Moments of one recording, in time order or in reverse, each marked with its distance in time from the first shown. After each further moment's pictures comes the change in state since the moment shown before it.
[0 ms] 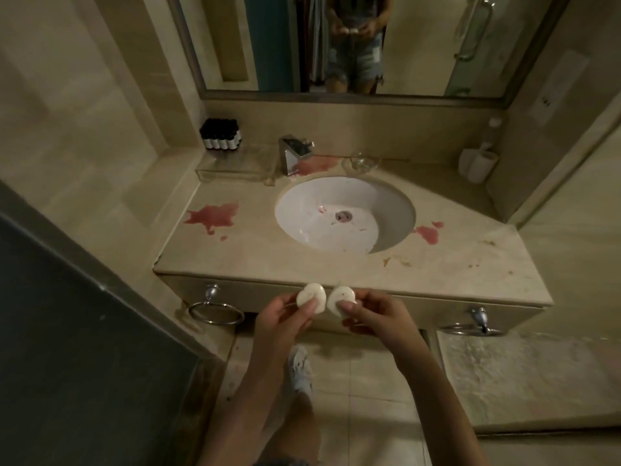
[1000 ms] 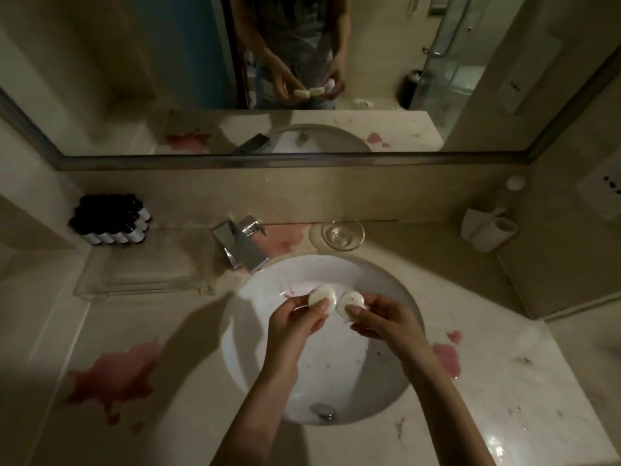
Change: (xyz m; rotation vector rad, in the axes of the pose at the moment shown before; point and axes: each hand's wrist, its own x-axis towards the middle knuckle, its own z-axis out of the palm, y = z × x) left_hand 0.383 0.104 0.147 -0.164 -0.145 -0.235; right_hand 0.360 -0.119 -0.077 -0.041 0.231 0.081
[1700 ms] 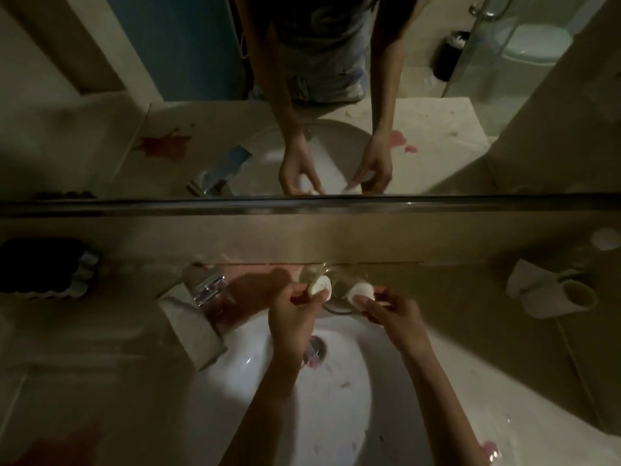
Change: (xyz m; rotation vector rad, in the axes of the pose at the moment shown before) left_hand 0.203 0.002 0.080 0.445 0.304 0.108; right_hand 0.212 -0.012 -0.056 -0.093 0.081 0.065
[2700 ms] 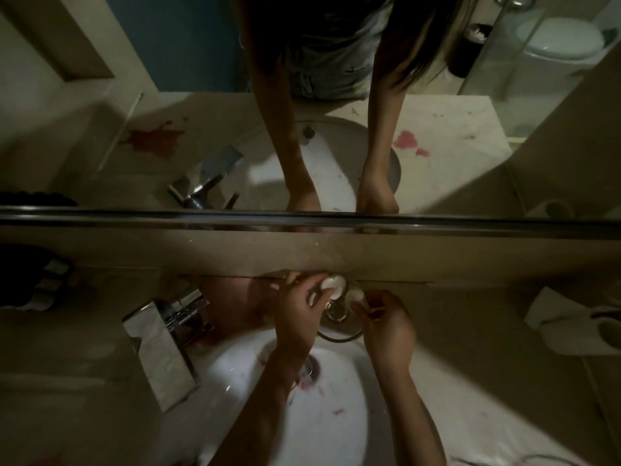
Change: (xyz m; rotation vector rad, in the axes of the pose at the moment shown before) left_hand 0.063 -0.015 0.041 0.391 -0.022 0.570; right_hand 0.061 0.031 0.024 -0.446 0.345 -0.188
